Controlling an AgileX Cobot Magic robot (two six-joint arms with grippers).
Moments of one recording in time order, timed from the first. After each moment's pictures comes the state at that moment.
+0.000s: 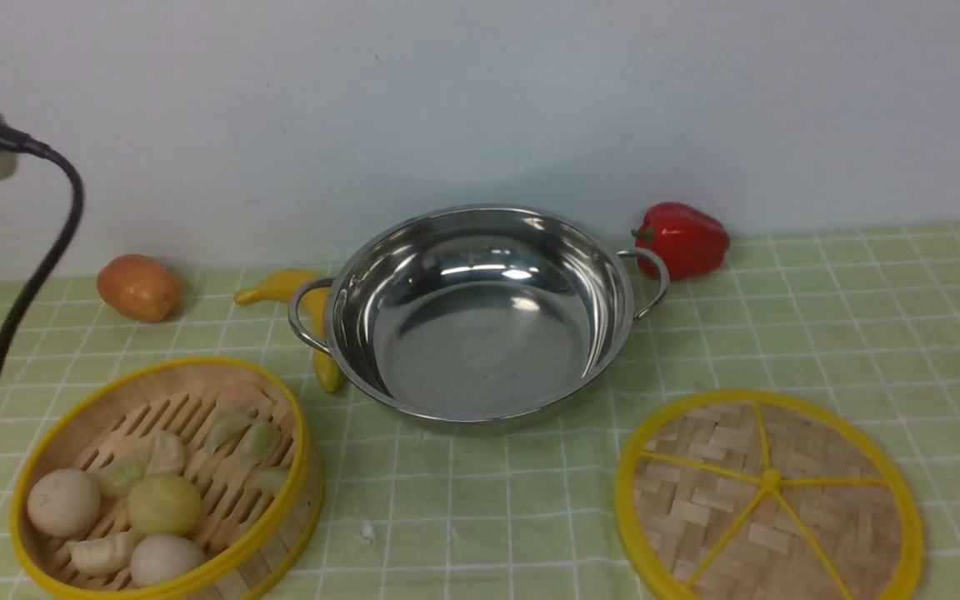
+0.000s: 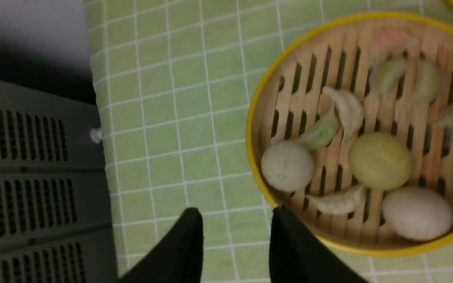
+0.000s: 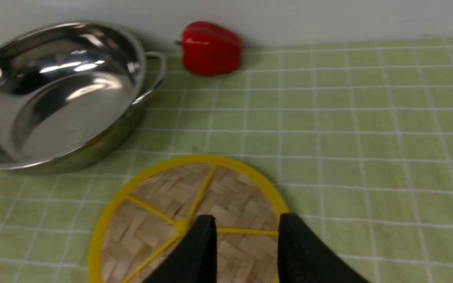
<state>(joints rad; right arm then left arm) -0.06 0.64 -0.67 0.40 0.81 -0.19 0.08 1.30 -1.31 0.23 1.19 0.33</state>
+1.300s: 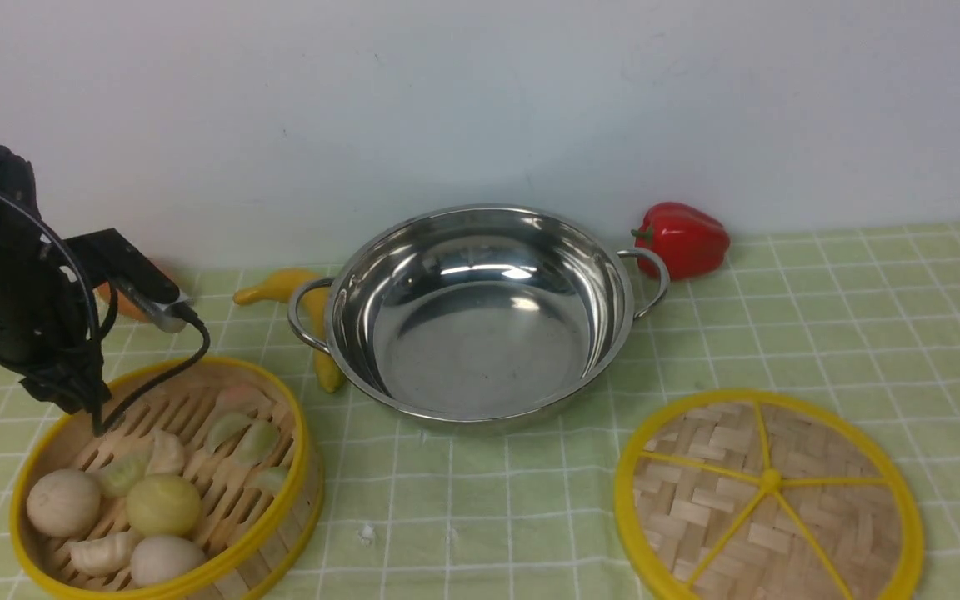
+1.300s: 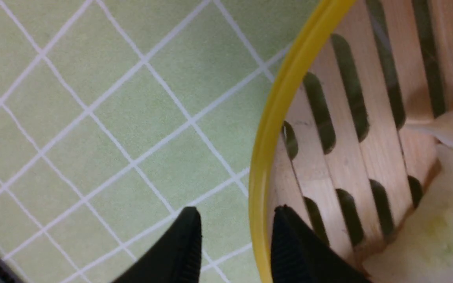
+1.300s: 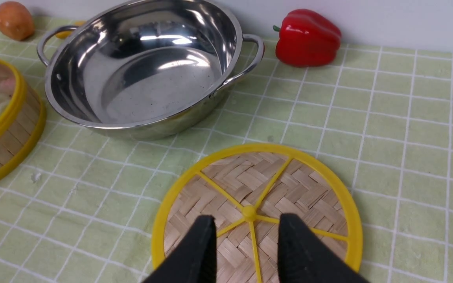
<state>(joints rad) -0.06 0.64 -0.67 0.61 0.90 -0.45 0.17 1.97 -1.44 0.19 0.95 0.73</state>
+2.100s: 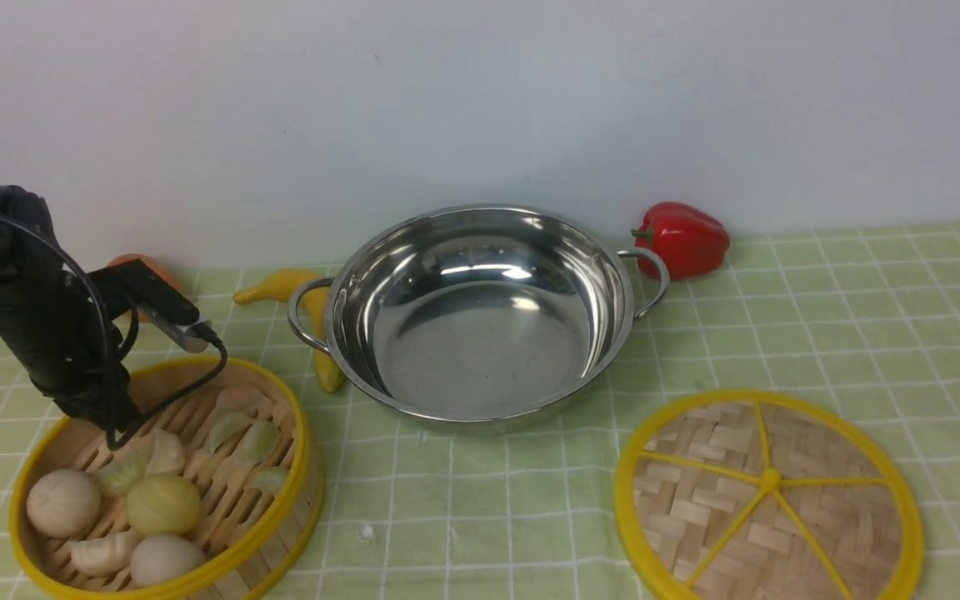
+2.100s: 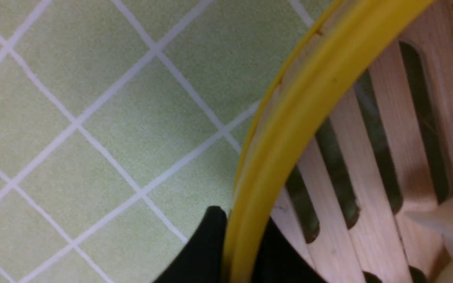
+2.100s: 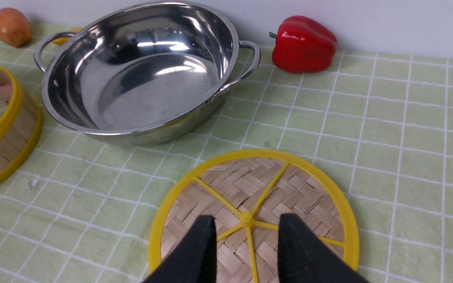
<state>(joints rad) -0.06 0.64 -0.67 0.61 0.88 -0.45 0.18 2.07 -1.44 0.07 0.88 0.82</state>
